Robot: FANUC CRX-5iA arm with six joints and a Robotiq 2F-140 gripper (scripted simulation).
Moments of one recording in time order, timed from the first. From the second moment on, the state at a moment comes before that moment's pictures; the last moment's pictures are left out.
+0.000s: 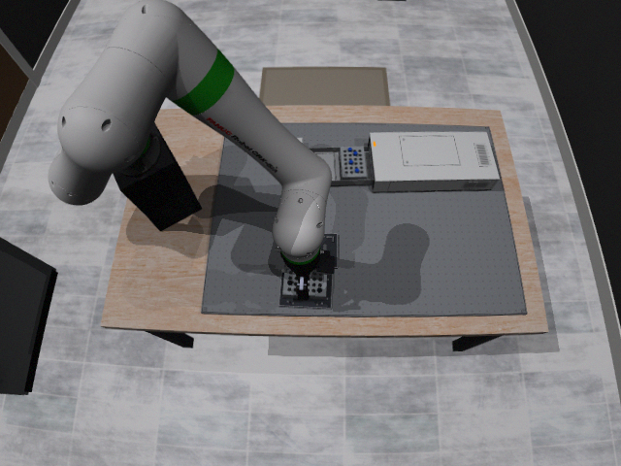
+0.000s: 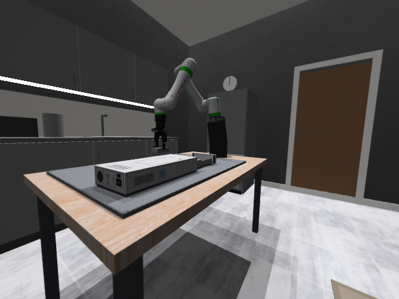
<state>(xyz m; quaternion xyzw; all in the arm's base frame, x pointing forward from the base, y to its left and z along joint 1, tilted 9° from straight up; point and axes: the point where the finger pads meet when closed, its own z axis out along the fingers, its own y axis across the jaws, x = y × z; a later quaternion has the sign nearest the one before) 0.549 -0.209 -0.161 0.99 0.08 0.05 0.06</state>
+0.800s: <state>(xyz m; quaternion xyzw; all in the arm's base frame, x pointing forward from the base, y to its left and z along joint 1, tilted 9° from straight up) 0.550 -0.211 -0.171 0.99 0.08 0.05 0.06</state>
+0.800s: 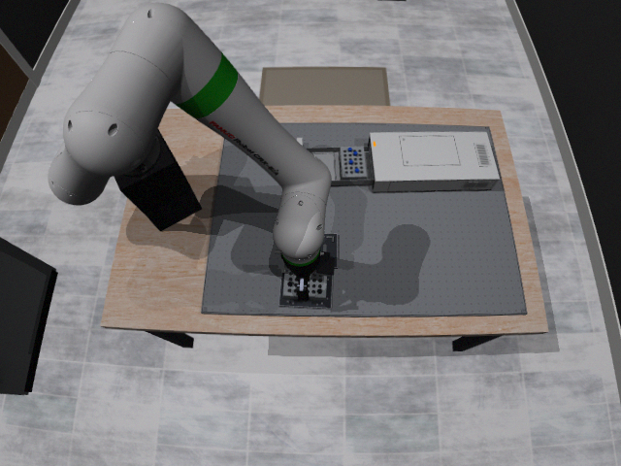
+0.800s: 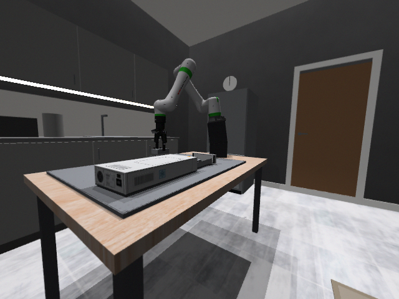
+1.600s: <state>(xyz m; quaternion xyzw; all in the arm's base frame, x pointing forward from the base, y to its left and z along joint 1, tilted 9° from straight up) 0.551 -0.211 -0.173 0.99 0.08 0.05 0.06</state>
